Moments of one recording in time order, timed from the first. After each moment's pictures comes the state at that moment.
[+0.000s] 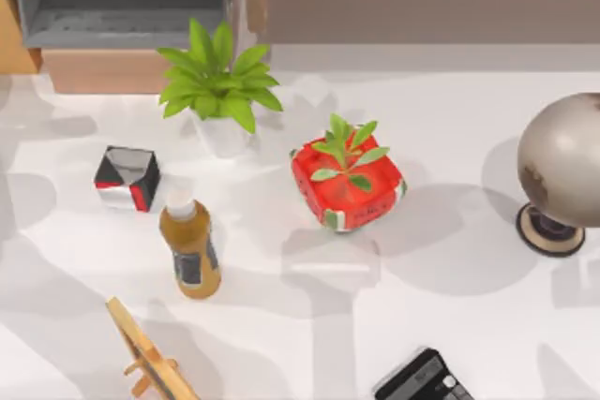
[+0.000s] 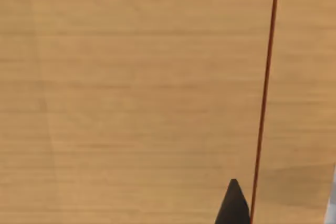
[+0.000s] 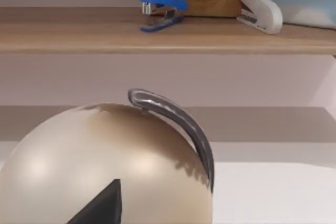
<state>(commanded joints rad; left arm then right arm) 0.39 2.33 1.21 1.11 0.44 1.58 0.00 0.00 0.00 0.00 0.00 0.00</state>
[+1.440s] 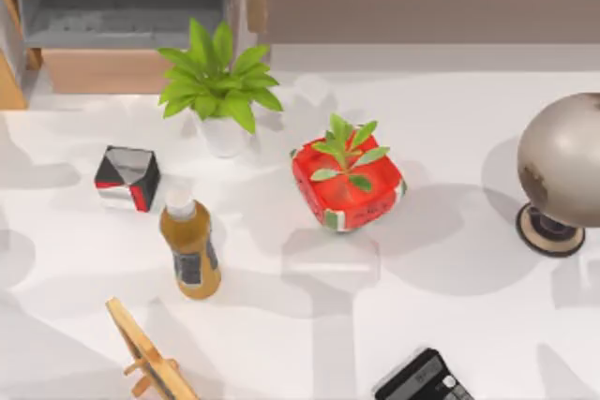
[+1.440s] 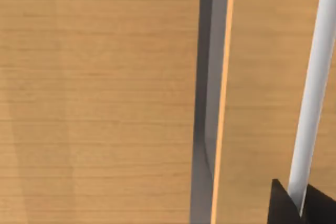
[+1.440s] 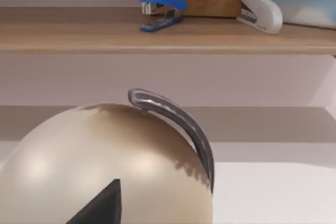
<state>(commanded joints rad) 0.47 2.22 0.94 1.25 0.51 1.58 0.00 0.00 0.00 0.00 0.00 0.00</state>
